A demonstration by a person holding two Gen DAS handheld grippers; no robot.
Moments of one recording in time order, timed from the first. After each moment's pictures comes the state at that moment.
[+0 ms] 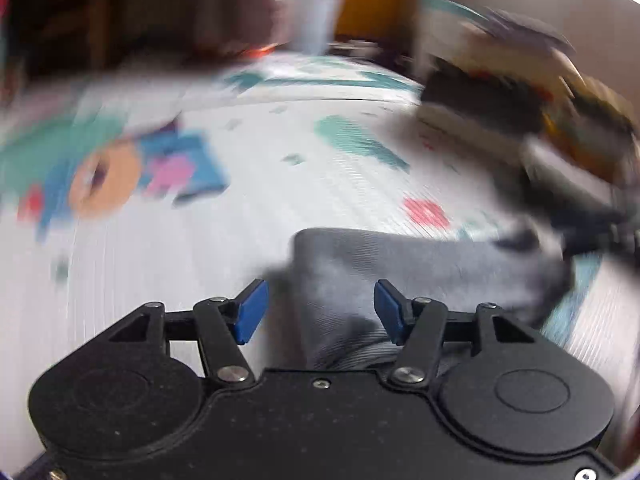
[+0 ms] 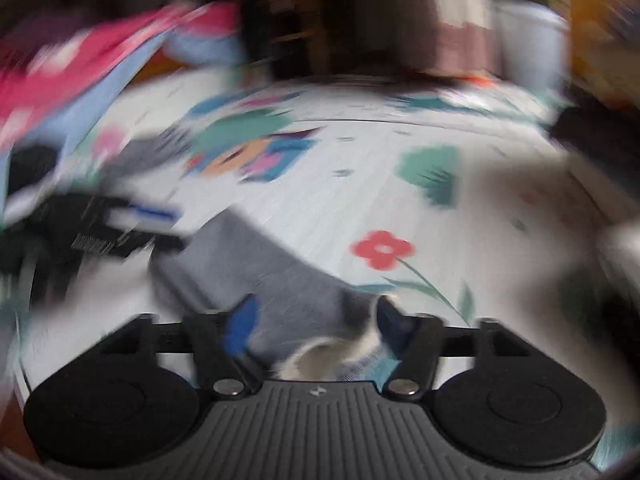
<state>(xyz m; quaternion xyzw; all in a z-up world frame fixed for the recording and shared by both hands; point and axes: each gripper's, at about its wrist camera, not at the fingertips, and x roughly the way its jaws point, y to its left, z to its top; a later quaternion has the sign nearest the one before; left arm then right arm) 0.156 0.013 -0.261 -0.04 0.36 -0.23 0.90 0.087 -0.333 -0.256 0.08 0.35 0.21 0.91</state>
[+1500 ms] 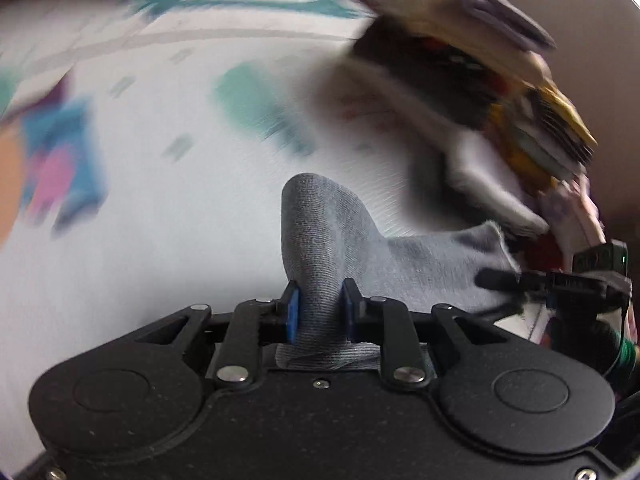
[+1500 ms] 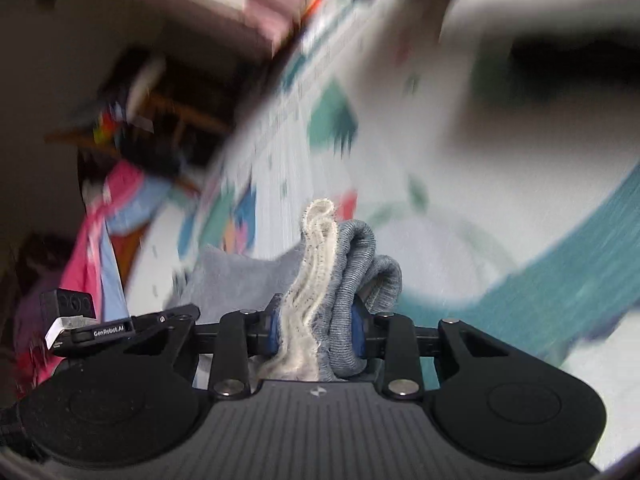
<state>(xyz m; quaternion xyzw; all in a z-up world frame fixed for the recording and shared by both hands) 0.244 -0.097 -0.165 -0.02 0.50 -0.36 0.79 0.076 -0.429 -0.270 0.45 0.36 0.14 0.81</state>
